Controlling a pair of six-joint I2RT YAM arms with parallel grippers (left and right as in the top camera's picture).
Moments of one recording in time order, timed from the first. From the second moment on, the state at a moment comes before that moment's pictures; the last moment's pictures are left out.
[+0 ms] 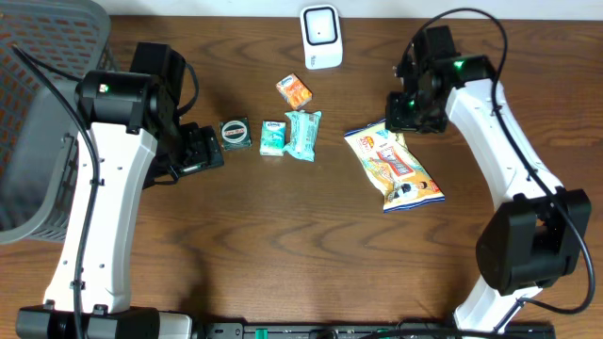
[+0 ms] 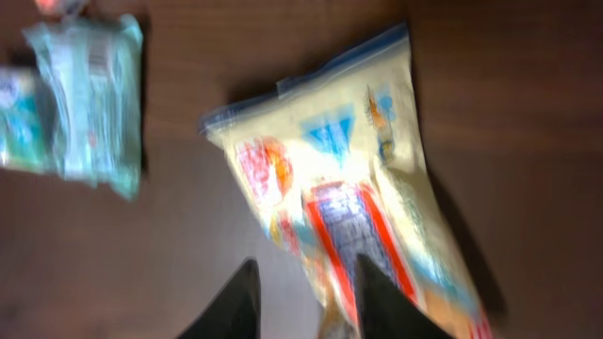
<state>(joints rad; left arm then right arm) -0.11 1.56 1.71 -1.65 -0.04 -0.43 0.20 1.90 1.68 -1.15 -0.16 0.19</state>
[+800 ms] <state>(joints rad) -0.11 1.56 1.71 -1.65 -0.04 -0.43 0.18 1.91 1.44 -1.26 0.07 0.29</state>
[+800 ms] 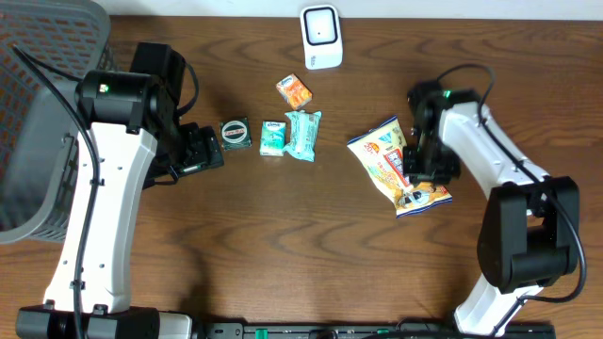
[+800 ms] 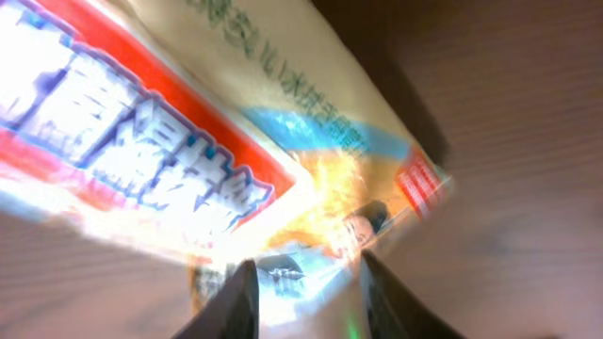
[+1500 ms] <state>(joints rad) -0.11 1.56 1.71 -1.65 -0.04 -0.43 0.27 1.90 1.20 -1.17 0.19 0.32</state>
